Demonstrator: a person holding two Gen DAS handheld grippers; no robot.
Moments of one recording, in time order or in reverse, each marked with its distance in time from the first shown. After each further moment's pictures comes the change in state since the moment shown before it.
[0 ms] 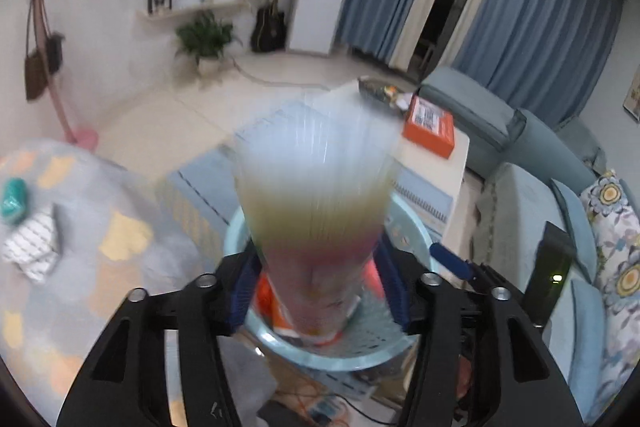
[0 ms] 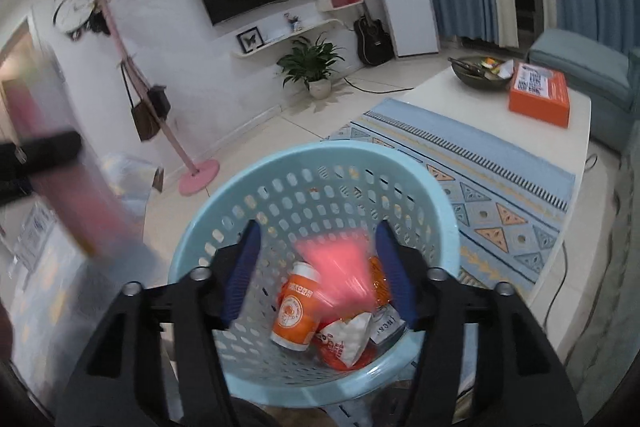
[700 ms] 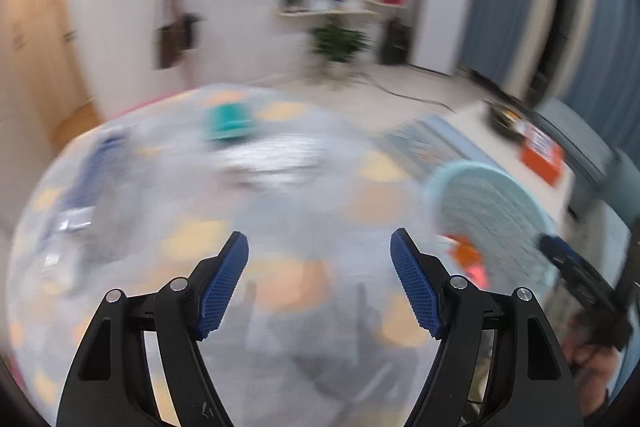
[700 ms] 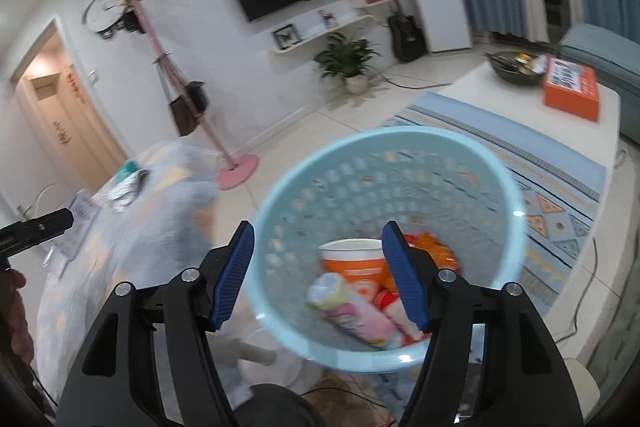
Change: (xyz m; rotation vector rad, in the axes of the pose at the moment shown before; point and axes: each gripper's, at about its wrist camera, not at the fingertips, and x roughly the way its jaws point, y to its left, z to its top) left arm -0.121 0.127 -0.057 -0.201 -0.082 0.446; right arm -0.019 0.078 -0.019 -0.063 0.031 0.159
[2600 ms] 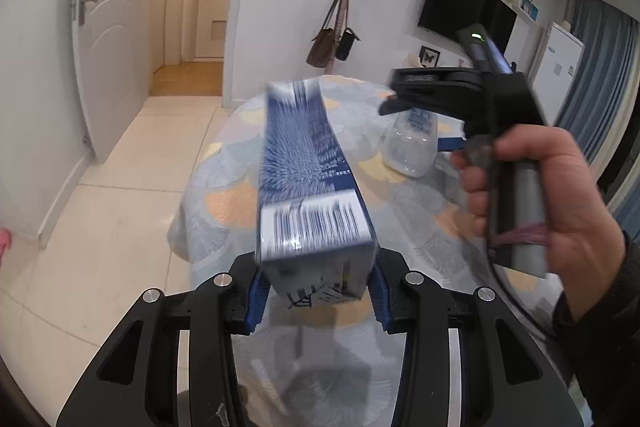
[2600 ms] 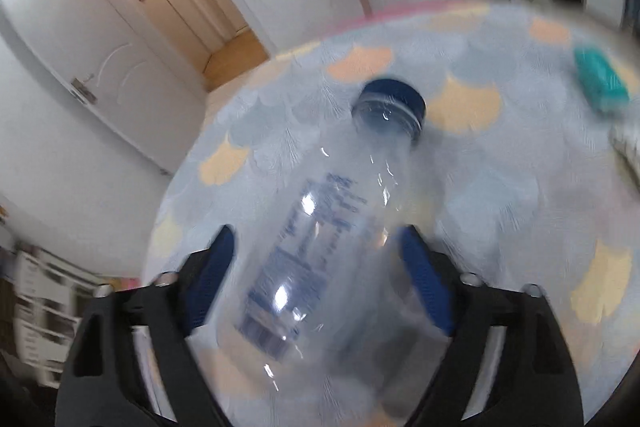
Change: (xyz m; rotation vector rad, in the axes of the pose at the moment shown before) left arm -0.135 0.251 -0.155 -0.354 -0.159 0.161; right arm 0.190 0.476 -0.051 -0.282 0.450 0.168
